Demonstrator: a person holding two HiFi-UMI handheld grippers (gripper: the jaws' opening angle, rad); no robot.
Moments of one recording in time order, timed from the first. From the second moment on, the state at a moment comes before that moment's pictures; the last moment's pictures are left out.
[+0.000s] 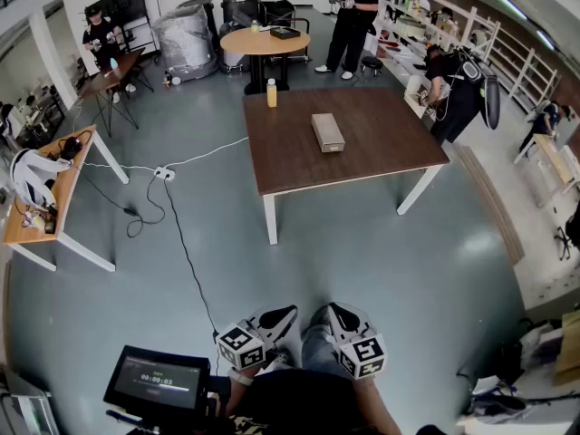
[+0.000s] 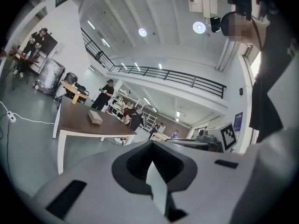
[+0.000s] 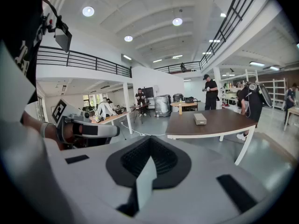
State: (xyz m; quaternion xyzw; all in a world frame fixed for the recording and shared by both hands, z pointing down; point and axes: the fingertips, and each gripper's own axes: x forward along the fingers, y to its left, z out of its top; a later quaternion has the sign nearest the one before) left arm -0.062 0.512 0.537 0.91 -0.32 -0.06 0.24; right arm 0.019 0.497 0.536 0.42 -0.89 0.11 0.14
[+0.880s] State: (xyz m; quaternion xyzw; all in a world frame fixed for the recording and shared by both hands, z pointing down) left arm -0.018 0.374 0.538 0.91 -0.33 -0.03 0.25; right arm 0.061 0.344 0.540 0.41 -0.90 0.10 0.15
